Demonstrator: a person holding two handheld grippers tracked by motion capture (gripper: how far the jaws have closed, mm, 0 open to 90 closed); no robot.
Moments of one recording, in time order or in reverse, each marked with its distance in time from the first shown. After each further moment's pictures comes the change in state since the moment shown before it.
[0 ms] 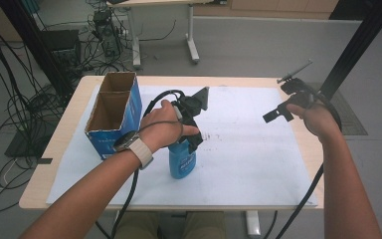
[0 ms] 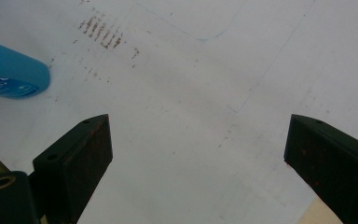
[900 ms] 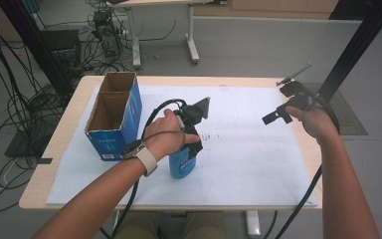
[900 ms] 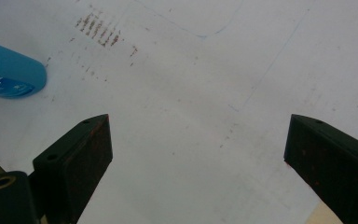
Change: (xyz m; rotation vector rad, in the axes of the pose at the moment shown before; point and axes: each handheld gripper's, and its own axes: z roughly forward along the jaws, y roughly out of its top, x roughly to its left) left arm -0.003 0.003 0.028 0.006 0.018 0.002; right arm -0.003 -0.004 0.007 0.000 0.005 0.007
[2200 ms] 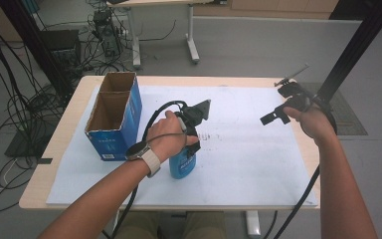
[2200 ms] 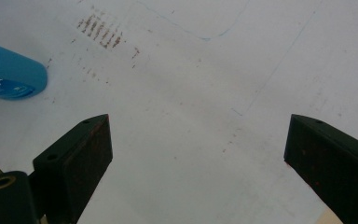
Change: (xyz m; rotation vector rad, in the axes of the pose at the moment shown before) left arm -0.004 0.000 0.008 -0.016 0.029 -0.007; right arm 0.000 0.000 0.005 -0.007 0.008 -0.006
